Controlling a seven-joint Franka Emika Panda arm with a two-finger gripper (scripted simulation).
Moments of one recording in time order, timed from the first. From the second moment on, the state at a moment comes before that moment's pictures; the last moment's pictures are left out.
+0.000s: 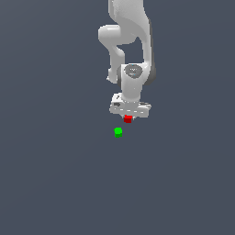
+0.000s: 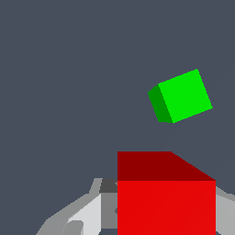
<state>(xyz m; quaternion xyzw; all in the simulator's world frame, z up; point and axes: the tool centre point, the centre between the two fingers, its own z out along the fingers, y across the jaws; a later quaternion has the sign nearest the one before) -0.111 0.060 0.084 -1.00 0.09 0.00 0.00</state>
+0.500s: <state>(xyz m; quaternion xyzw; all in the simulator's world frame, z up) -0.110 0.060 0.118 -1.00 0.09 0.00 0.00</state>
